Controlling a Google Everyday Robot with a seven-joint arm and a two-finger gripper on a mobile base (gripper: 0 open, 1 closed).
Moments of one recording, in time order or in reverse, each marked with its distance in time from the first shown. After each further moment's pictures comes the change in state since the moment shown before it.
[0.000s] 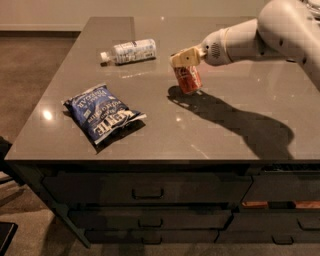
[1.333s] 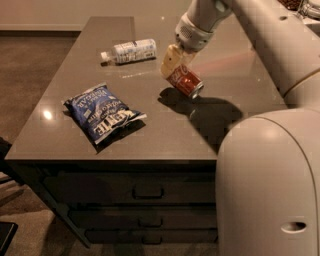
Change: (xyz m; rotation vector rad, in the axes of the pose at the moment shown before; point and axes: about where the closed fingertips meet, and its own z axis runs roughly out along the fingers) arm 0.021 0.030 0.029 -0.028 0.646 0.012
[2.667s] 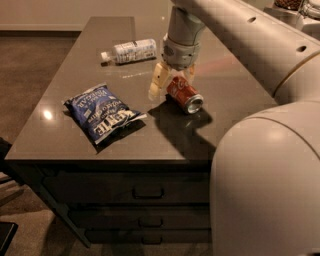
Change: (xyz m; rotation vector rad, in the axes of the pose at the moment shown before) arm 0.041 0.024 0.028 0.118 0.243 0.127
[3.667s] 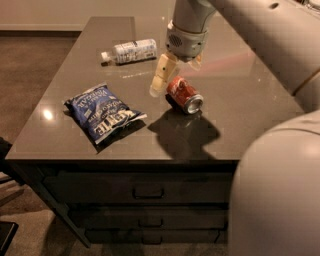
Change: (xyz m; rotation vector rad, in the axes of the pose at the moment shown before) arm 0.023 0.014 -0.043 0.021 -0.011 -0.138
